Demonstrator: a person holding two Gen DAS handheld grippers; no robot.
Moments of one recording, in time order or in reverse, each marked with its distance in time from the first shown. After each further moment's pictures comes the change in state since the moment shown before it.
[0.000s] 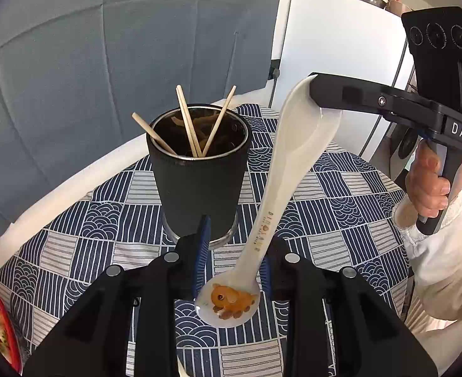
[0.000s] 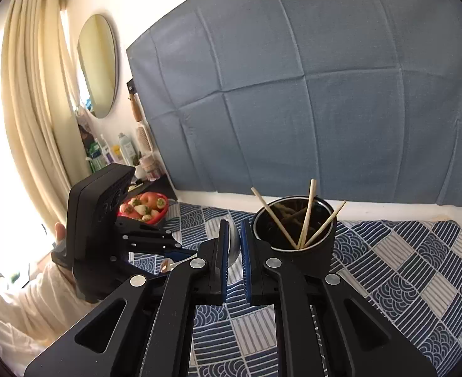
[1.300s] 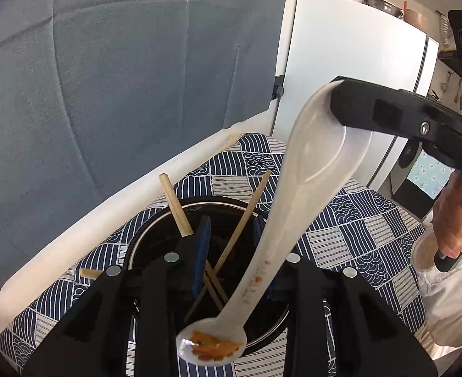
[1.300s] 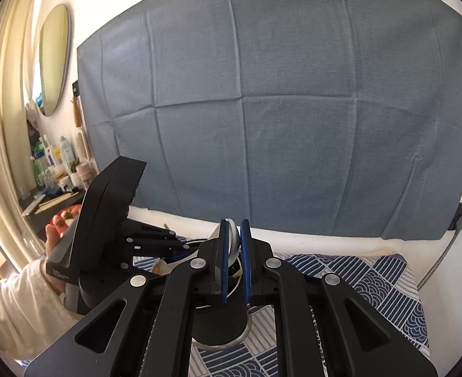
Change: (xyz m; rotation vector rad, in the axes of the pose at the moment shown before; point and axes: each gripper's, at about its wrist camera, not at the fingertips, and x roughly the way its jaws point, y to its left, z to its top) left arm 0.086 0.019 0.084 0.029 -0.057 -0.045; right arm 0.032 -0.044 0.038 -0.068 -0.011 -0.259
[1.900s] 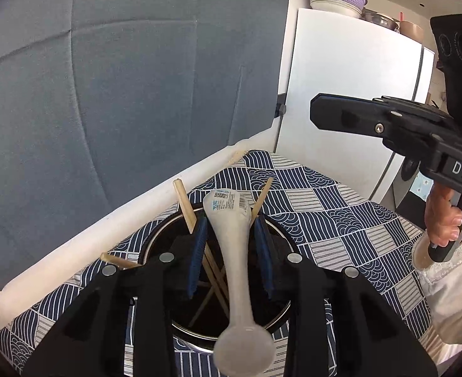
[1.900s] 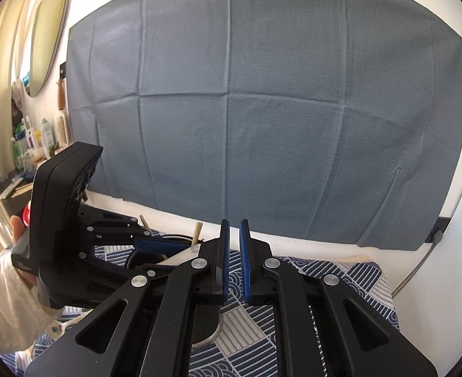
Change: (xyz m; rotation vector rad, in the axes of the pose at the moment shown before) left arm -0.012 0.002 -0.006 0.003 -0.090 0.024; right arm 0.004 -0.003 -0.004 -0.054 0.010 -0.104
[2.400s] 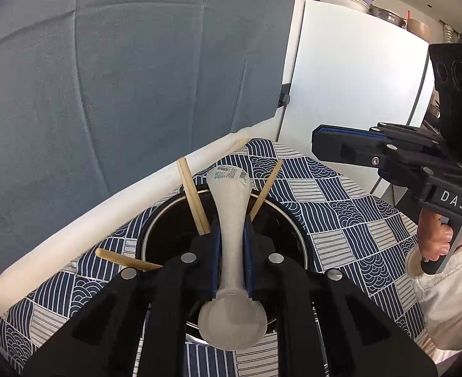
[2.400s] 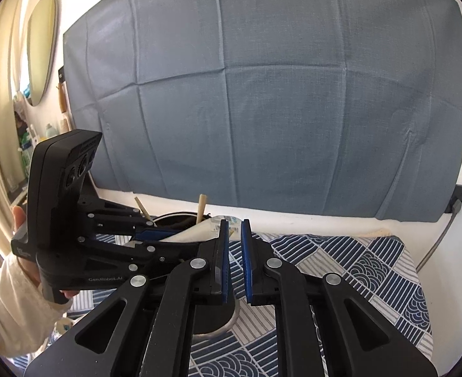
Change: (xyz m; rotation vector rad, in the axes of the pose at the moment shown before) left arm 0.005 0.009 -0.006 -0.039 0.051 -0.015; right arm 0.016 -0.014 -0.022 0.093 0.047 0.063
